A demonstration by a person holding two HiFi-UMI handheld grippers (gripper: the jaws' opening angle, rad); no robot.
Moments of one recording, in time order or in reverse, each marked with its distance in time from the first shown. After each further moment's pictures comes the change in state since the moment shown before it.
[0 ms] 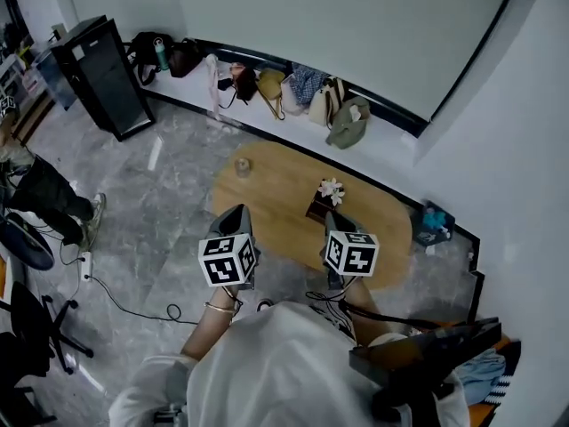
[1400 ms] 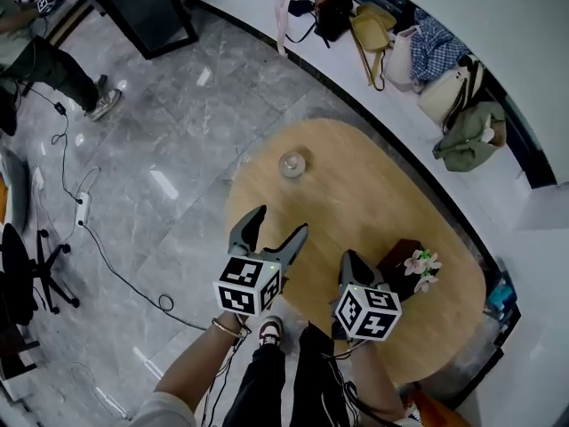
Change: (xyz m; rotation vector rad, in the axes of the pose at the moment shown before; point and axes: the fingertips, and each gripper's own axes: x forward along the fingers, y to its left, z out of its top) left arm 0.315 0.171 -0.157 -0.062 0.128 0.015; right arm 0.372 -0.003 -0.154 0.061 0.288 0.174
